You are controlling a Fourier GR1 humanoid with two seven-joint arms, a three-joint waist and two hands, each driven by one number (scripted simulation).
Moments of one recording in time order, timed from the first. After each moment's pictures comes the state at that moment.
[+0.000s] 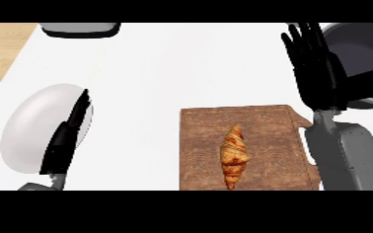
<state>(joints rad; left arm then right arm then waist) -0.02 0.44 -0.28 -1.42 0.09 0.31 -0.15 -0.41 -0.21 0.02 -1.57 -0.45 -0.22 0.13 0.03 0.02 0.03</state>
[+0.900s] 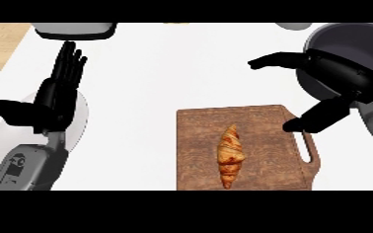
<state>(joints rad) -0.25 0.36 -0.12 -1.51 0.30 0.28 -0.05 -0.59 -0.73 0.35 -1.54 -0.04 0.45 -0.06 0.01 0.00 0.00</state>
